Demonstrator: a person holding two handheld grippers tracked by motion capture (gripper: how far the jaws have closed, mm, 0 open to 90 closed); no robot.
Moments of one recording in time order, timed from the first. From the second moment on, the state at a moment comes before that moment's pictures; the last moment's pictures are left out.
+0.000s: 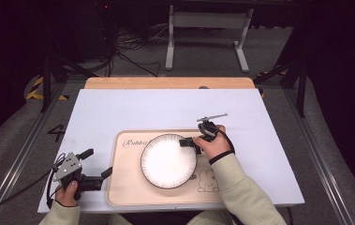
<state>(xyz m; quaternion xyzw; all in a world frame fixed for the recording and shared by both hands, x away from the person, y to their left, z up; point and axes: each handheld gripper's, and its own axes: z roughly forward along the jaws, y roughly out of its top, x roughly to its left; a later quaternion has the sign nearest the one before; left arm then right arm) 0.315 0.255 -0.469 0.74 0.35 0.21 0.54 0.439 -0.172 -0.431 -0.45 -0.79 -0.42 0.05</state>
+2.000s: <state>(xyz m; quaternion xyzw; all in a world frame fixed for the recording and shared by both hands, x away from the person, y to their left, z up) 0.317 0.255 -0.469 0.74 0.35 0.21 0.54 0.412 -0.197 -0.405 -0.32 -0.81 -0.49 -0.10</state>
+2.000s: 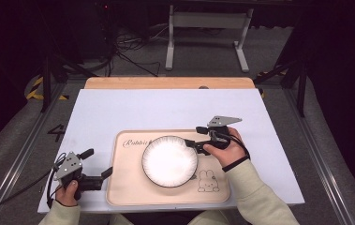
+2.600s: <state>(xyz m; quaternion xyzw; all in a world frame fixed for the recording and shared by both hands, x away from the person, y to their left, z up) 0.317 0.254 -0.469 0.74 0.35 0.21 0.54 0.394 -0.236 -0.392 -0.29 -0.79 -0.52 -0.13</state>
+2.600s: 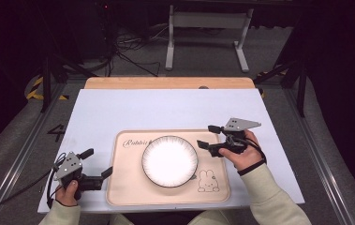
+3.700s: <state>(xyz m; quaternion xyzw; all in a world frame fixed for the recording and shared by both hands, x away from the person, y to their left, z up) 0.317 0.254 -0.469 0.74 0.35 0.21 0.53 0.381 -0.330 -0.403 -0.36 -0.75 -0.52 -0.18</state>
